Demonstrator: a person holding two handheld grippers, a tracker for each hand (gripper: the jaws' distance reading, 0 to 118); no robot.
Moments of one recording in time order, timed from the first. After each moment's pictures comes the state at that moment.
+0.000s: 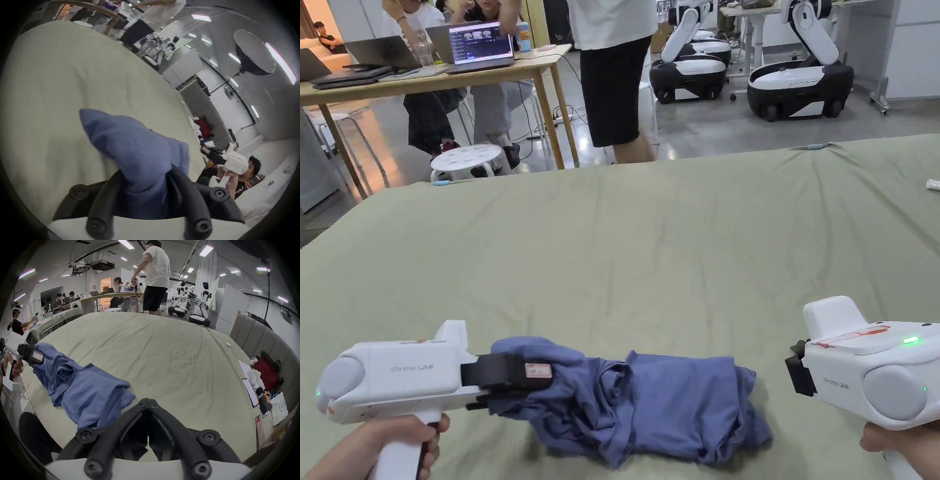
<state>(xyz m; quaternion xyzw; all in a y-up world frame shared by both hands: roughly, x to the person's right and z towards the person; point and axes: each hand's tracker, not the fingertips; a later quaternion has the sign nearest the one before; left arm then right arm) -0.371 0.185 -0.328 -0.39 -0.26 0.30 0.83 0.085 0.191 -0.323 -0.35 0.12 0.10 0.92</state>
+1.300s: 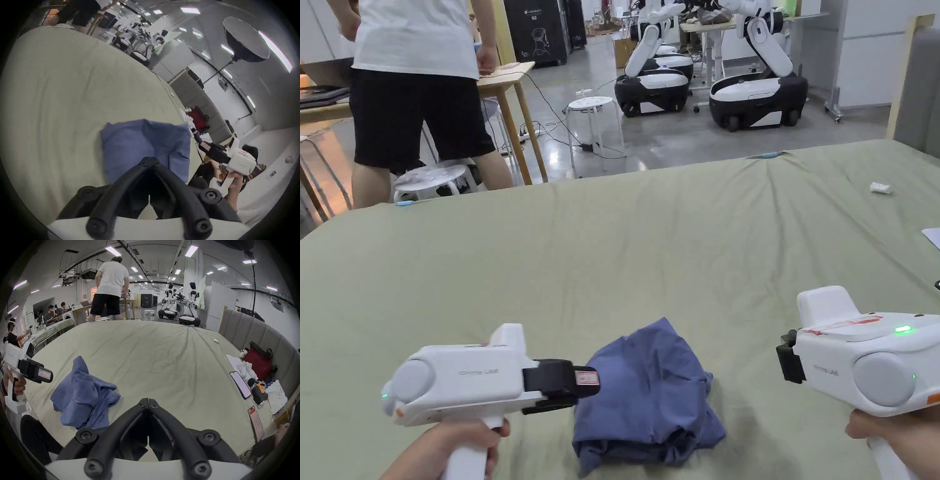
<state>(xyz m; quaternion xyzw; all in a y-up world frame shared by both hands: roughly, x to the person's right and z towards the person) -0.265 0.175 -0.349 -0.40 -0.30 0.26 0.82 0.128 0.205 -0.309 -0.33 0.08 0.05 0.94</state>
